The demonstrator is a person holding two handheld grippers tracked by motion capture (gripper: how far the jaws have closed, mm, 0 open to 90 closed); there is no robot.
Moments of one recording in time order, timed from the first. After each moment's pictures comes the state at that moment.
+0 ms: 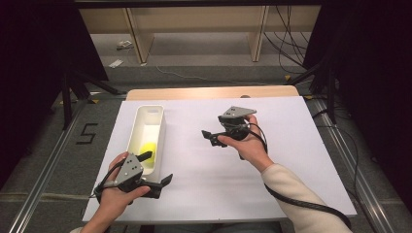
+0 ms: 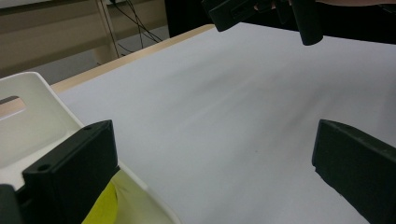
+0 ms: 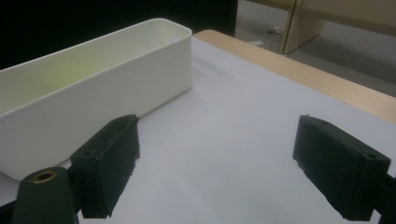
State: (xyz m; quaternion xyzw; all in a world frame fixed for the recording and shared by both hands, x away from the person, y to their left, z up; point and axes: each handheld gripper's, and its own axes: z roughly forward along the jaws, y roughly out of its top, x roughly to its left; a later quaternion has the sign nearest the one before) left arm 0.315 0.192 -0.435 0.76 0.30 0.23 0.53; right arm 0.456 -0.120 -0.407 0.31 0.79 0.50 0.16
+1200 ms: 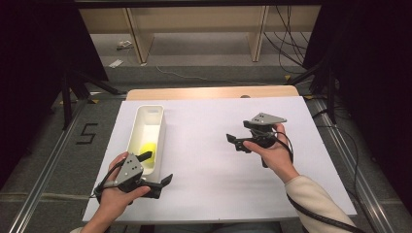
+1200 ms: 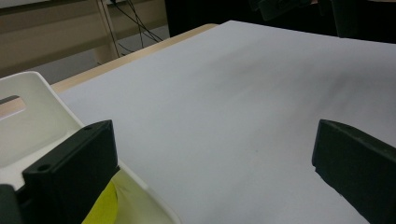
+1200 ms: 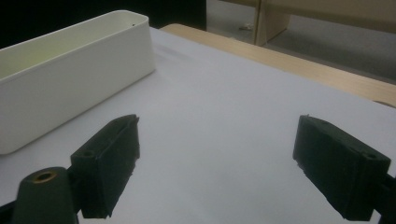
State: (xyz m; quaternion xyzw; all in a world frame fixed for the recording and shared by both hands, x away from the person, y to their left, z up) left arm 0.315 0.192 -0.435 0.76 0.30 0.23 0.53; right arm 0.433 -0.190 -0.411 0.36 0.77 0.49 0.19
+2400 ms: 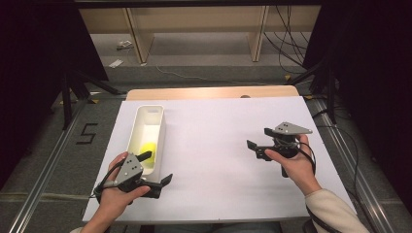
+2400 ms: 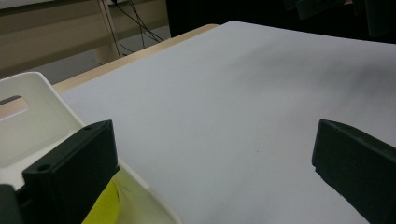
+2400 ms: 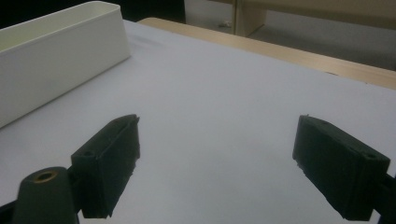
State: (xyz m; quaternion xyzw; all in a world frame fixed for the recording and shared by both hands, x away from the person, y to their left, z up) left arm 0.315 0.193 -0.435 0.76 0.30 0.23 0.53; right arm 0.406 -0.244 -0.418 0.39 0.76 0.48 0.21
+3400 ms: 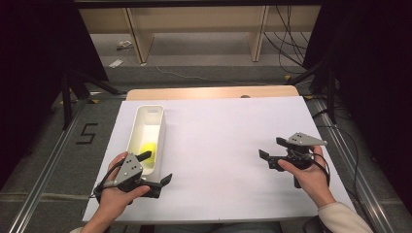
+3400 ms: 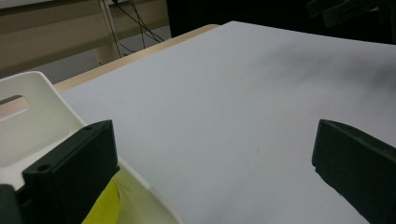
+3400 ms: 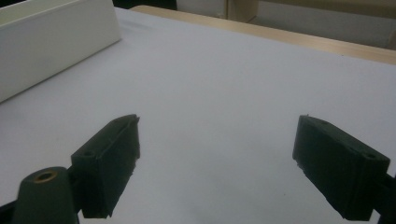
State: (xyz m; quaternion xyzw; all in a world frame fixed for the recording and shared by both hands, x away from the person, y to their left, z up) left arm 0.315 0.193 -0.435 0.76 0.31 0.23 0.53; right arm 0.380 -0.276 -0.430 0.40 0.76 0.47 0.21
